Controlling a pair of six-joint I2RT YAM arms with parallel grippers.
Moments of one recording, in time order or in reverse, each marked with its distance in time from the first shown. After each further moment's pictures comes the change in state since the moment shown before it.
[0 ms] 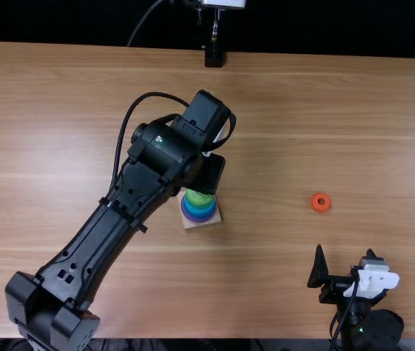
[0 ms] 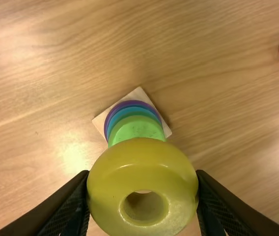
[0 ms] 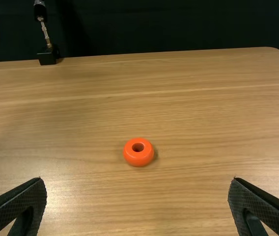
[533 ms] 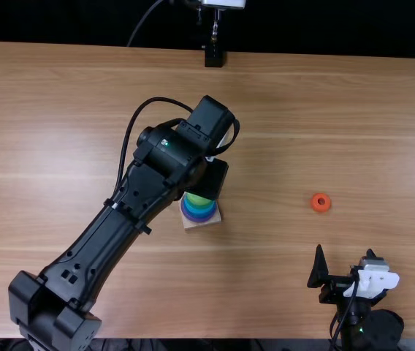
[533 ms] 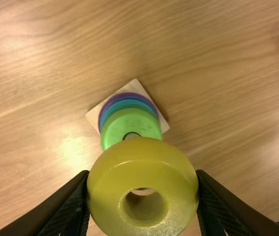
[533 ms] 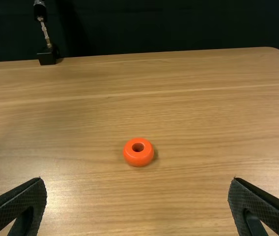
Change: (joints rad) left arm -0.020 0.000 -0.019 0.008 0.006 -0.005; right arm 0.000 0.000 0.000 0.000 0.000 0.000
